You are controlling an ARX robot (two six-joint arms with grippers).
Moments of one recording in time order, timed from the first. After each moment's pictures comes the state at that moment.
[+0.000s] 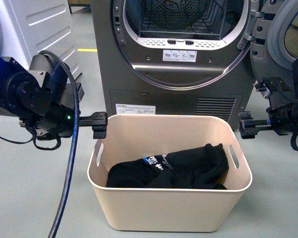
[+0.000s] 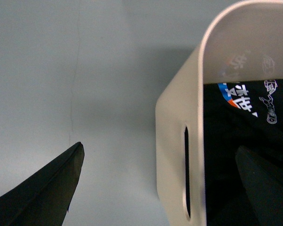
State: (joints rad) left arm -0.10 2.41 1.42 0.15 0.02 -0.10; right arm -0.04 2.35 1.35 0.19 -0.07 -0.10
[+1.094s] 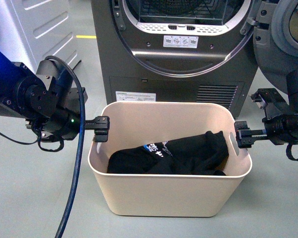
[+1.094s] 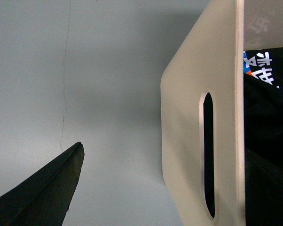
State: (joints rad) left arm -0.09 2.50 1.45 0.12 0.02 -0.08; right arm -0.04 2.44 1.32 0.22 -0.08 -0.11
